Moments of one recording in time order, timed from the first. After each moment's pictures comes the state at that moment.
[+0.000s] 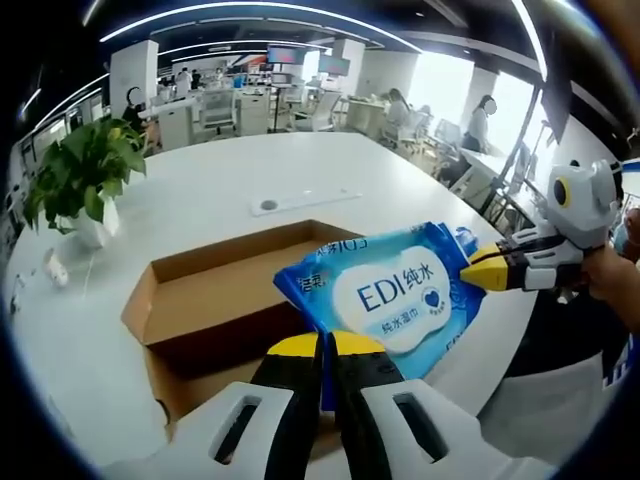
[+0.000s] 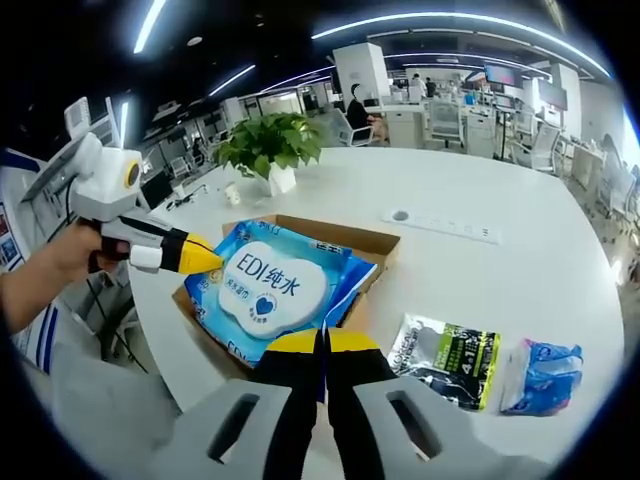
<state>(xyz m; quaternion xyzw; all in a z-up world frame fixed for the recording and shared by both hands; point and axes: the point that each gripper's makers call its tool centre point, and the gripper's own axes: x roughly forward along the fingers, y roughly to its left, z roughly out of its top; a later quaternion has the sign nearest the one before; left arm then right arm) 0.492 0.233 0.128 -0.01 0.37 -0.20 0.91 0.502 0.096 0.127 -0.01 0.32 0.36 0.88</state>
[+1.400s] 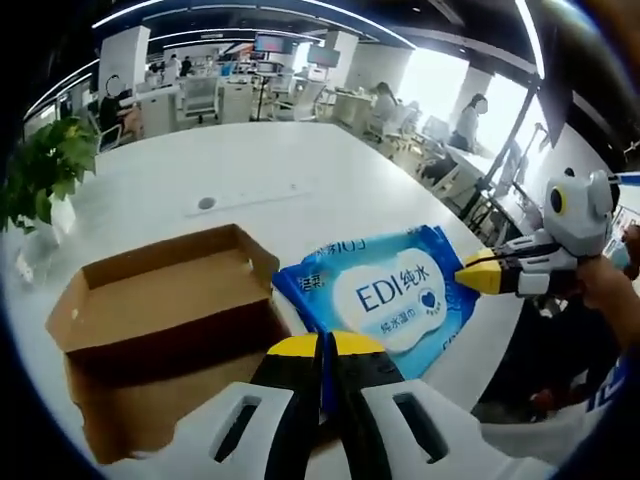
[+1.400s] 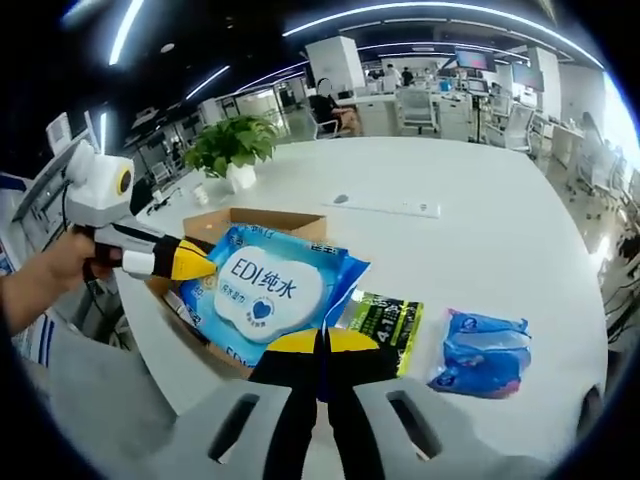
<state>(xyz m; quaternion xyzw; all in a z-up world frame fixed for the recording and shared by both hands) 0.515 0.111 0.110 -0.05 0.39 -0.22 0.89 0.522 -0.026 0.114 0.00 0.35 0.32 0.88</state>
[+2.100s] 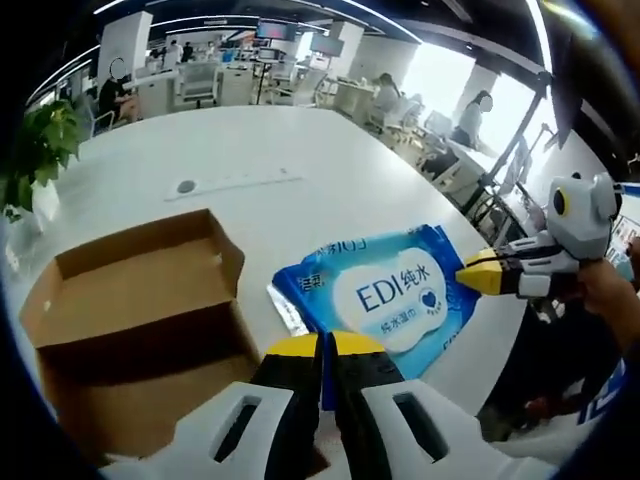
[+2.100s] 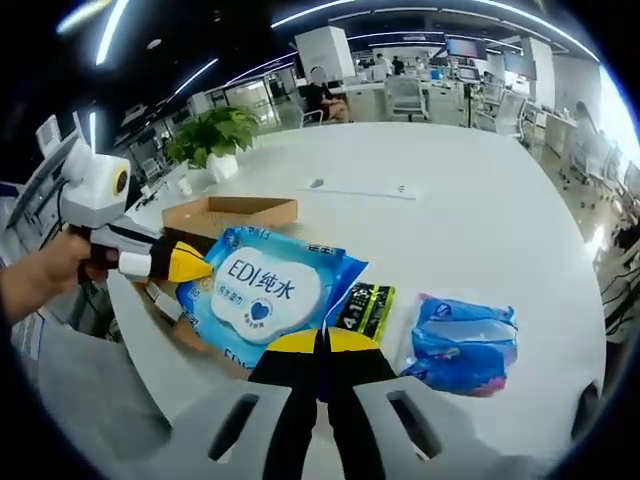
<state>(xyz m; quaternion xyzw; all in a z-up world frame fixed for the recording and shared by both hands) 0.533 0.079 0.076 -0.05 0.42 -0.22 0.88 0.541 -0.055 0.081 0.00 0.37 0.31 0.88</state>
